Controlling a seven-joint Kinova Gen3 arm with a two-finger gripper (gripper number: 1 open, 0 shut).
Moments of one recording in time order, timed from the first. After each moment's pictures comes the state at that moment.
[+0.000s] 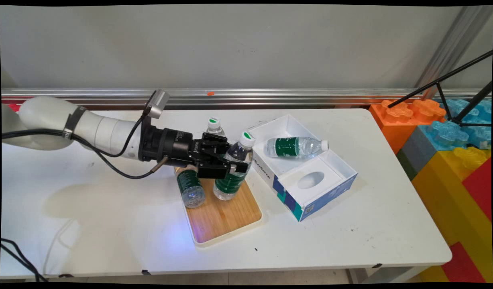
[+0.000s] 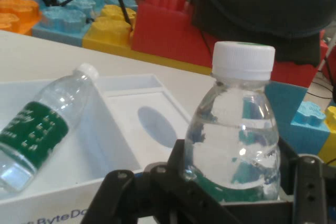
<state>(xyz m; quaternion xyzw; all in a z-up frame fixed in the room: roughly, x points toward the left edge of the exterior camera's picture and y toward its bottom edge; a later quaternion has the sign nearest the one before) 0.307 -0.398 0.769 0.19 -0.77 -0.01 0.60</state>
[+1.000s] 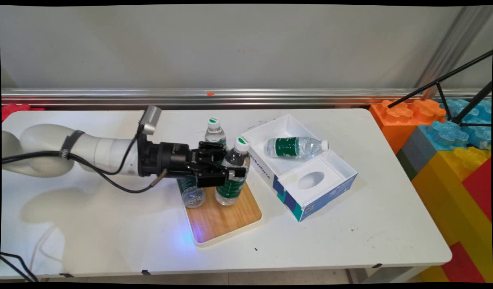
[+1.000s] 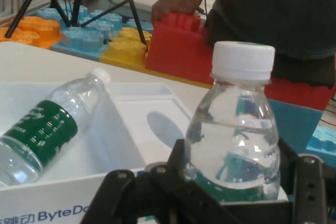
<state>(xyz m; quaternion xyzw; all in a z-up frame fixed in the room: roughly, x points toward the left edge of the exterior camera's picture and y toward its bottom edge) 0.309 -0.375 0.733 0.21 -0.74 0.02 0.64</state>
